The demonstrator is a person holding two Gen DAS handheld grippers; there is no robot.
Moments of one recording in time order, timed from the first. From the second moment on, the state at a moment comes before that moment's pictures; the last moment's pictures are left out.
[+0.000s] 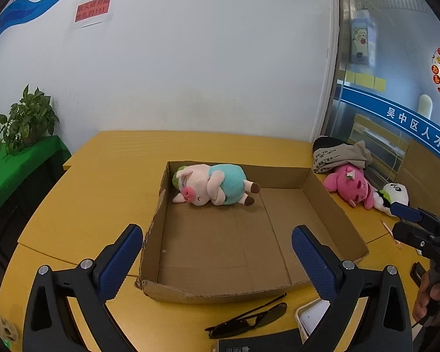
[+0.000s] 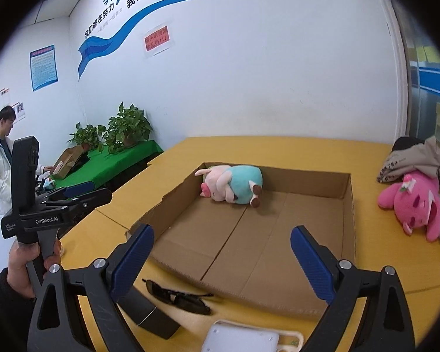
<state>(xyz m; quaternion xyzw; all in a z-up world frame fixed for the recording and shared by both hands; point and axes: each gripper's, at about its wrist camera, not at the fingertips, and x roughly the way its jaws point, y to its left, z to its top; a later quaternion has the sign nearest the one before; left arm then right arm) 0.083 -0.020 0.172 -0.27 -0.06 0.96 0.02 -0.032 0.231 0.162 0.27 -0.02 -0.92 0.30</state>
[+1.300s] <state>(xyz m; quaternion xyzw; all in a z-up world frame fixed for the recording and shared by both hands) 0.105 -0.035 0.087 -0.36 -0.11 0.92 0.12 -0.009 0.196 0.072 0.39 -0.01 -0.86 0.32</state>
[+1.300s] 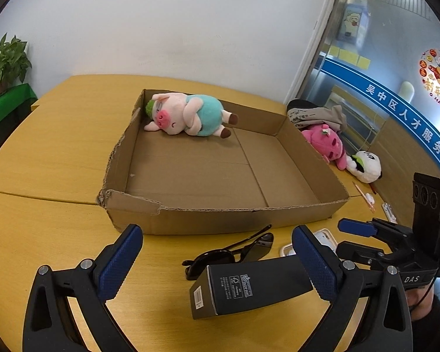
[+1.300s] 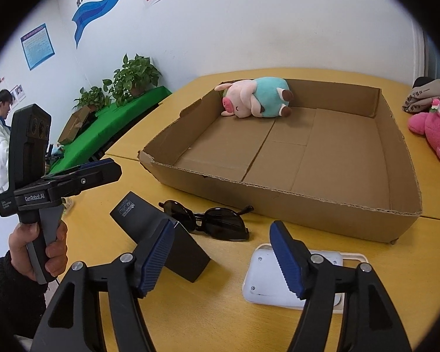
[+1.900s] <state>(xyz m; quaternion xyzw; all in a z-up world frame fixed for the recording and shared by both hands) 0.089 -0.035 0.045 -0.44 -0.15 0.87 0.18 0.001 0.151 0.015 0.48 0.02 -0.78 0.39</state>
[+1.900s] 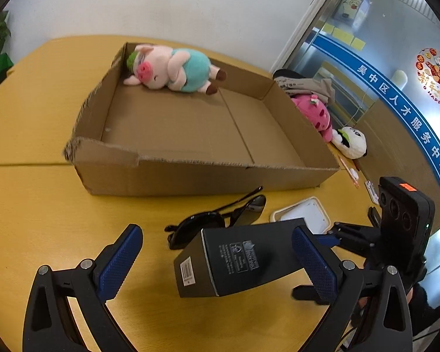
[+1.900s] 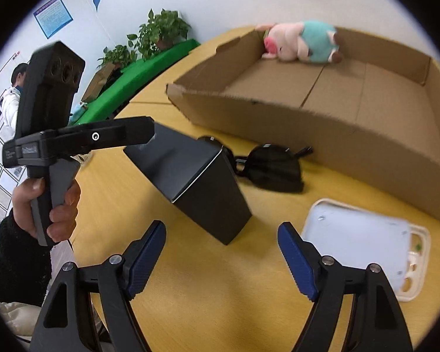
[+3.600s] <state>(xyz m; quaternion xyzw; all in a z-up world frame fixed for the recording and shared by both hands) -0.090 -0.056 0.180 -0.33 -0.14 0.91 0.21 -0.182 0.059 0.143 0.36 0.11 -0.85 0.37</state>
